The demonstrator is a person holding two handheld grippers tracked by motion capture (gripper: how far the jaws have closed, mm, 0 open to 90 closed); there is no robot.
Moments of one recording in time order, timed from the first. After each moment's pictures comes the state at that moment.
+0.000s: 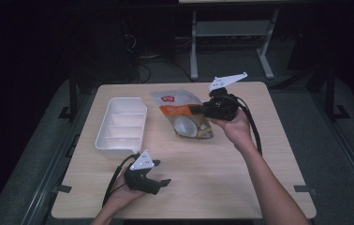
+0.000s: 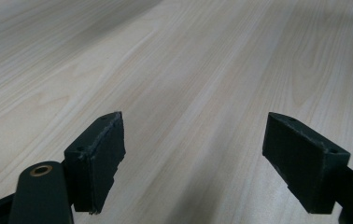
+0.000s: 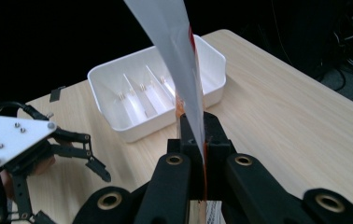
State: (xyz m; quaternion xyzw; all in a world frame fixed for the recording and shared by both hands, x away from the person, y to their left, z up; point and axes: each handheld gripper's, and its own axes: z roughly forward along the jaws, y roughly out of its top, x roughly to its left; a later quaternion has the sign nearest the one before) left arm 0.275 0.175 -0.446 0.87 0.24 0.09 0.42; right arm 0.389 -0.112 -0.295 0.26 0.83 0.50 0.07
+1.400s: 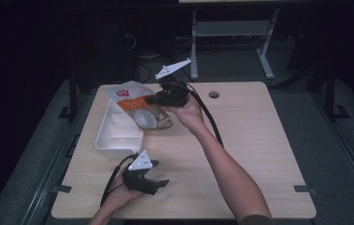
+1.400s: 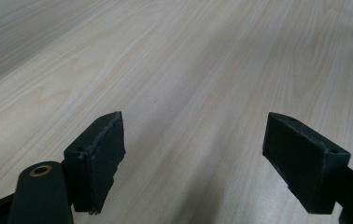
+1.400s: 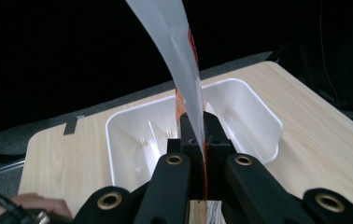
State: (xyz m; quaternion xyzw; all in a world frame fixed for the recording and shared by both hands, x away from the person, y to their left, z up) left arm 0.276 0.180 -0.448 0.87 0.23 0.08 0.42; right arm 0.429 0.009 -0.281 0.19 0.84 0.51 0.04
